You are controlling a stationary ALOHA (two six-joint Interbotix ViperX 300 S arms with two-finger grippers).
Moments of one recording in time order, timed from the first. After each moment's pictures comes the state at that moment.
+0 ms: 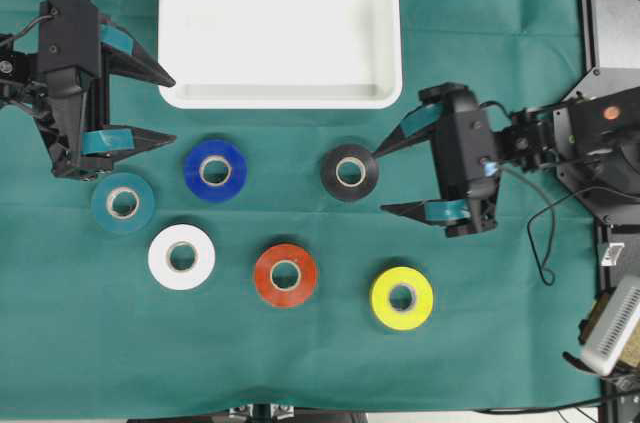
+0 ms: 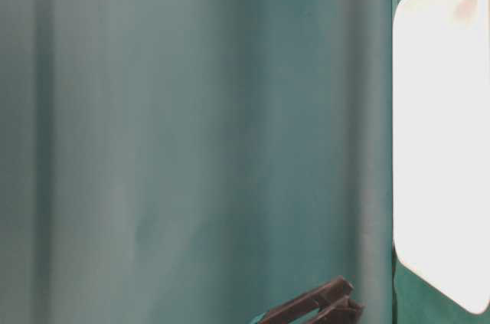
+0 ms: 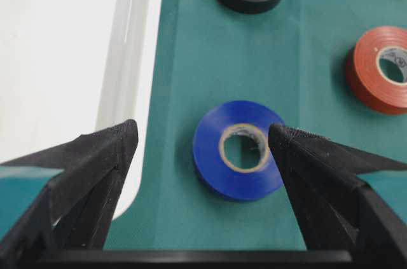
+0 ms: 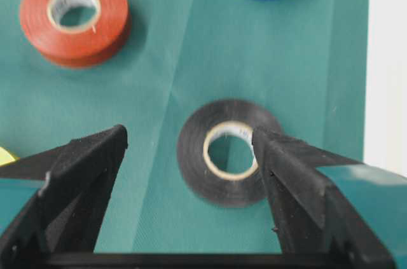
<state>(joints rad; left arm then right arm) 0.01 -0.37 0.91 -0.03 0.03 -0.09 0.17 -0.35 1.02 -0.01 0.00 0.15</state>
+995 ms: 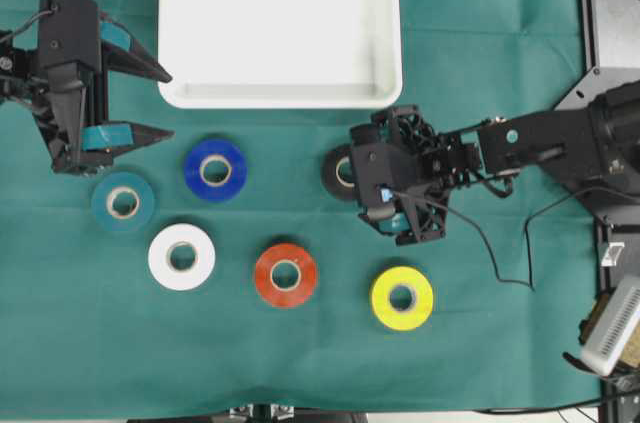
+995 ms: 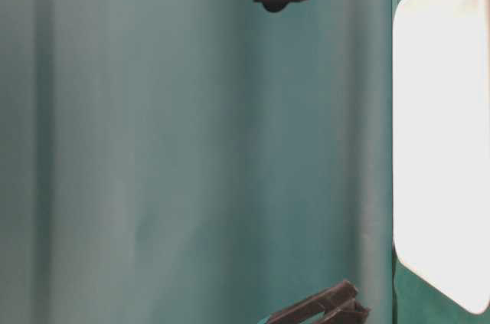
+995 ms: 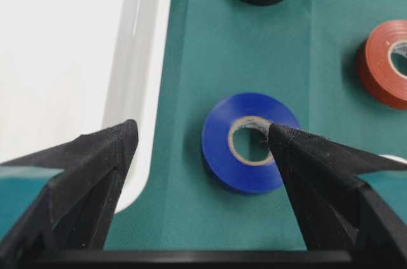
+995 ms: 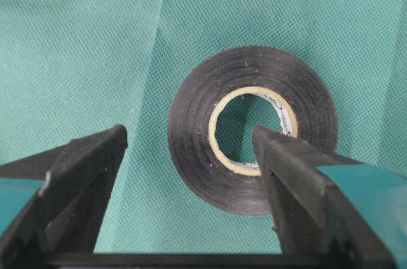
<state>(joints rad) 0.02 -0.37 0.92 -0.03 0.04 -0.09 0.17 -0.02 0.85 -0.01 0.13 0.15</state>
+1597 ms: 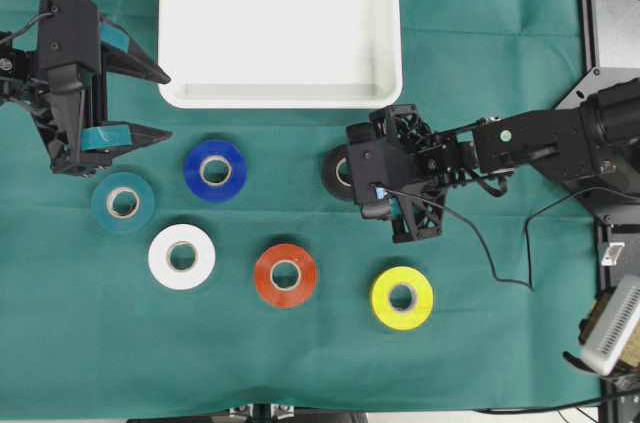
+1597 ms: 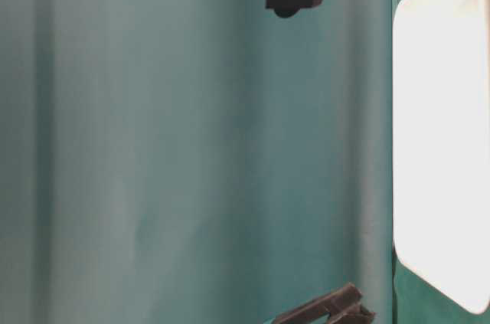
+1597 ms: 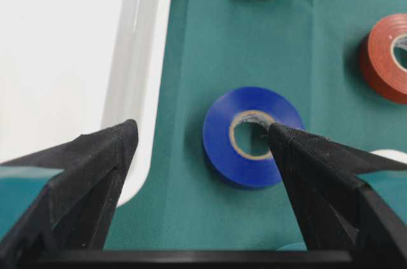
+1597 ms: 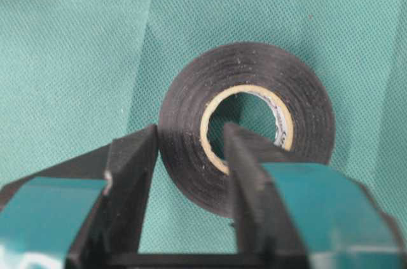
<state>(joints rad) 0.02 -0.37 0.93 -0.03 0.04 -0.09 0.16 0.00 0.85 -0.01 0.13 0.15</state>
